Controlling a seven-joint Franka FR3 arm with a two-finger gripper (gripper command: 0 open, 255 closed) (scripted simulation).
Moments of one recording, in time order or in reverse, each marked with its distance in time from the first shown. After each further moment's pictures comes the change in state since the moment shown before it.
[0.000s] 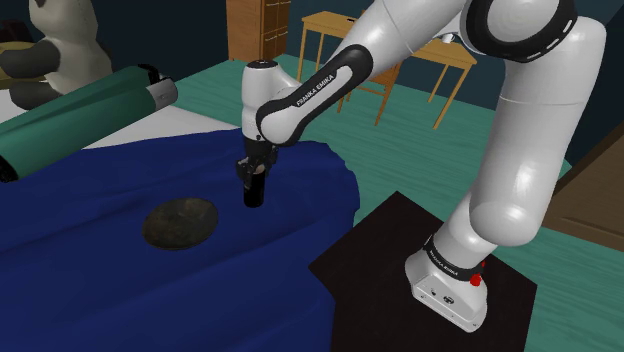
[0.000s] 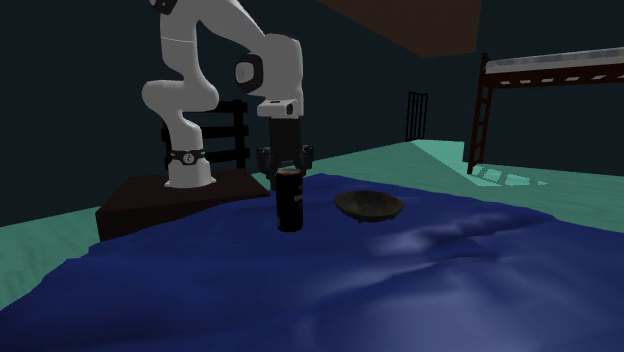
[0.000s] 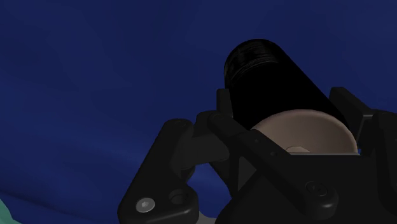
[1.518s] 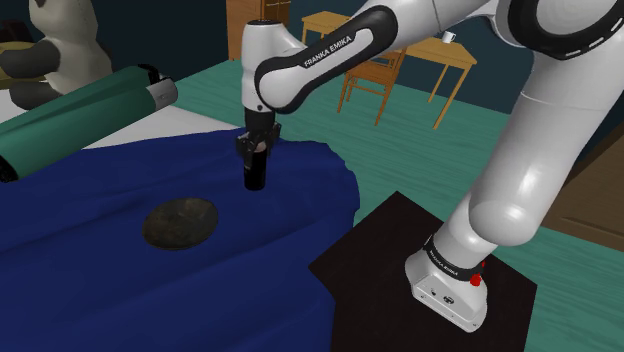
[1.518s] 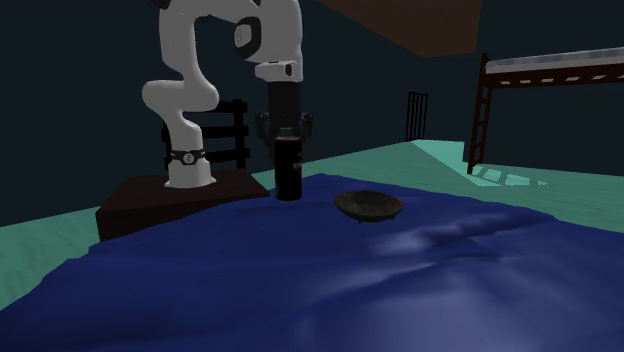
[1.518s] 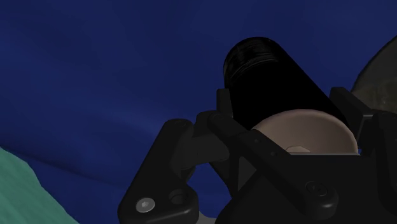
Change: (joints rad) arm -0.021 -0.143 0.026 0.037 0.069 -0.173 -0.048
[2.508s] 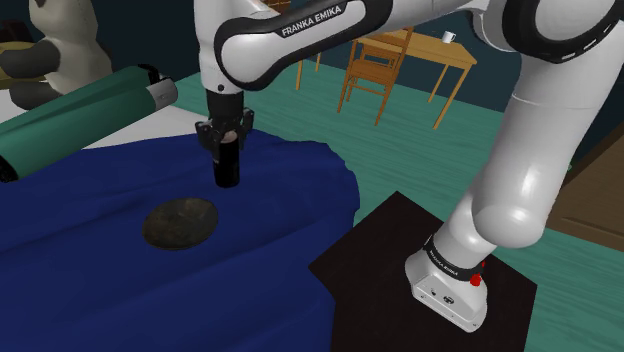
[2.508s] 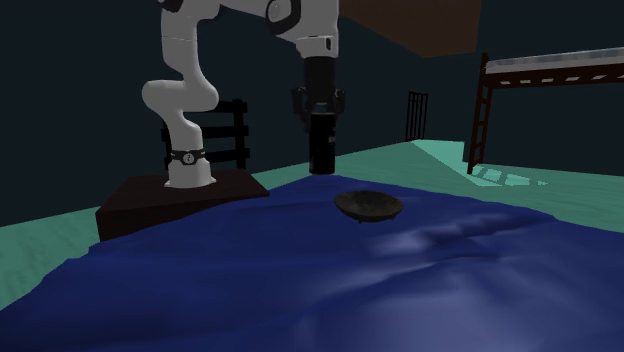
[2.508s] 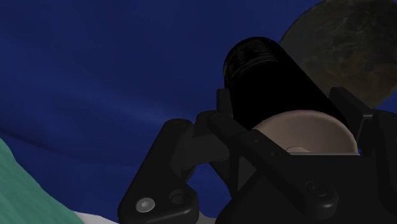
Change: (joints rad) arm 0.095 0.060 0.054 0.235 -0.027 -0.184 0.144
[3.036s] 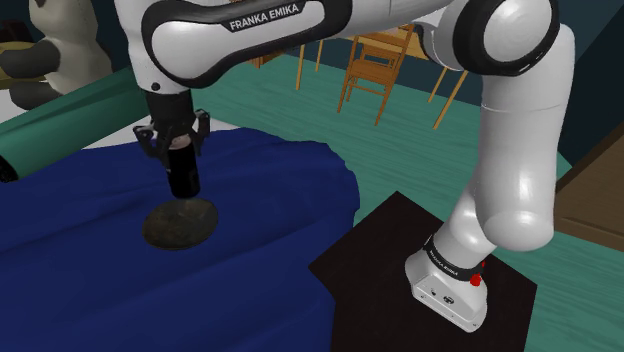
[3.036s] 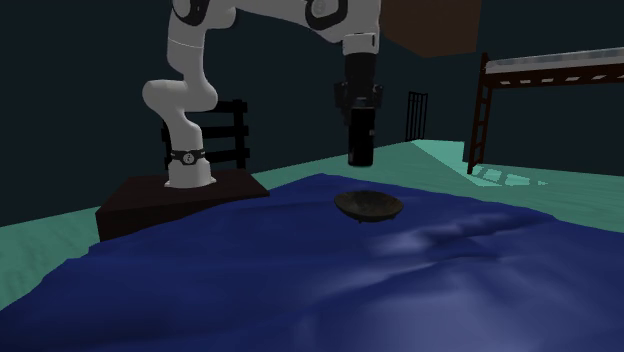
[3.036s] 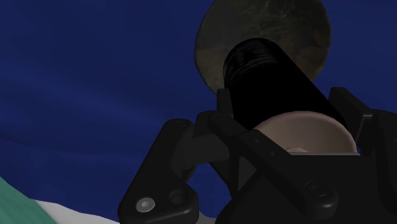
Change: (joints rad) arm 0.151 0.215 0.023 0.339 -0.083 -0.142 0.167
